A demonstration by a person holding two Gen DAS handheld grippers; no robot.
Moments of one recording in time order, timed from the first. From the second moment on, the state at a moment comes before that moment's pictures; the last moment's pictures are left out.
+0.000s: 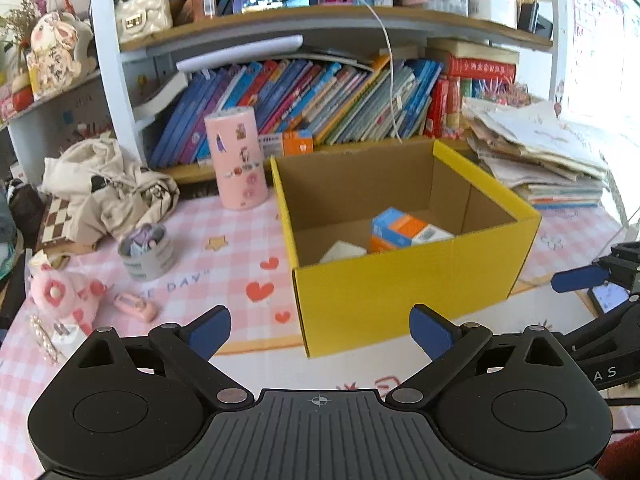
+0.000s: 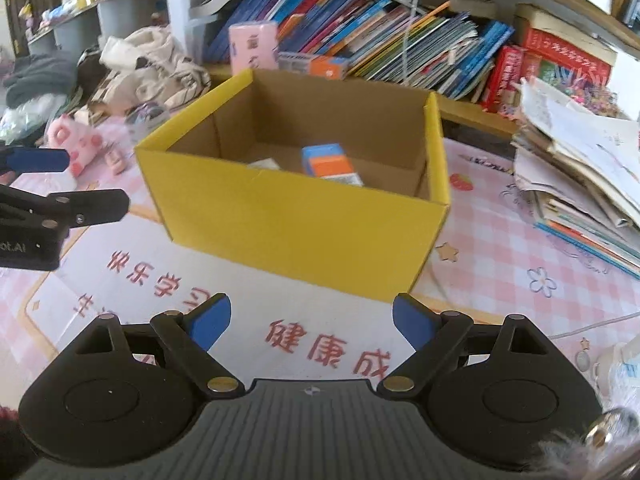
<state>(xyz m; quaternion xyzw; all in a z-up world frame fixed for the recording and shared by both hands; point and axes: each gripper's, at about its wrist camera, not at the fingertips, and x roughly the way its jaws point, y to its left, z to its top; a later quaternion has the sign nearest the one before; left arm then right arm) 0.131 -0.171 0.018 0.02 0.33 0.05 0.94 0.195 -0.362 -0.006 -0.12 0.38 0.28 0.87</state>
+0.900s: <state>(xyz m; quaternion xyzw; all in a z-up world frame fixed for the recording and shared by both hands) 0.126 -0.099 -0.003 0.03 0.39 -0.01 0.92 0.172 -0.275 -0.018 -0.14 0.43 0.27 0.85</state>
